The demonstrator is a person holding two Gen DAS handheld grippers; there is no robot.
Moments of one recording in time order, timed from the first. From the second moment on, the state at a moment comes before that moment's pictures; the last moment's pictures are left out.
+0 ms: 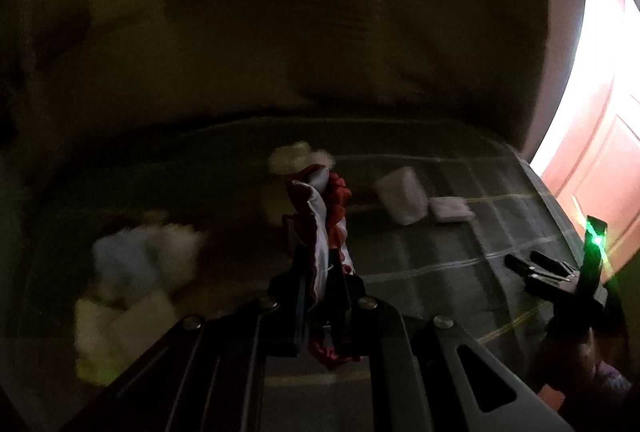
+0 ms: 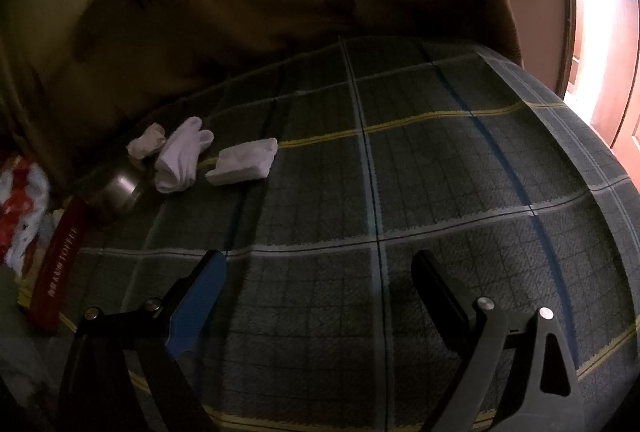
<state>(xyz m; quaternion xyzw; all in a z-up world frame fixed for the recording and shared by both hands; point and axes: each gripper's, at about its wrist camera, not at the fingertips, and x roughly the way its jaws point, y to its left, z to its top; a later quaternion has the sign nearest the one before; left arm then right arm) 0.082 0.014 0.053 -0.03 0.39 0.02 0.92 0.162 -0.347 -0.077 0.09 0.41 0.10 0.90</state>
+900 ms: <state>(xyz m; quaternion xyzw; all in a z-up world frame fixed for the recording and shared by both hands) 0.081 0.144 -0.006 -0.08 0.43 0.06 0.90 0.167 -0.345 -0.083 0.08 0.43 0.10 0.90</state>
